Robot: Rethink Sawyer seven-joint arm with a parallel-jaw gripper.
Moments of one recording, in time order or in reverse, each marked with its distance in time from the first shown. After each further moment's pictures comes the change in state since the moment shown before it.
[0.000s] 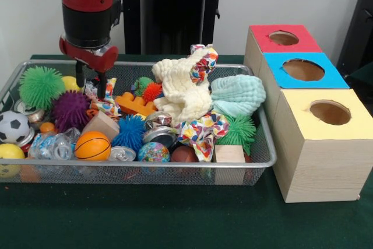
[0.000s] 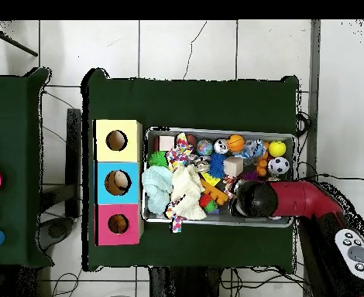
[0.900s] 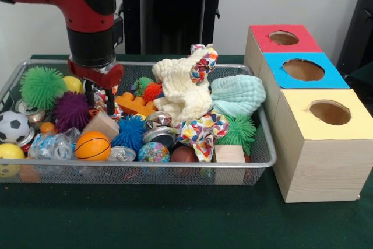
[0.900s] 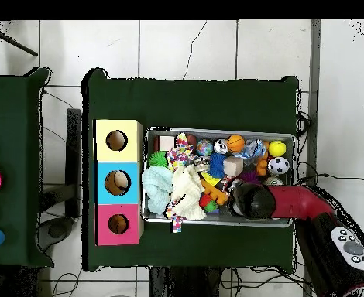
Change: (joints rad) arm -0.051 0.099 0.032 -0.002 -0.001 -0.113 0.000
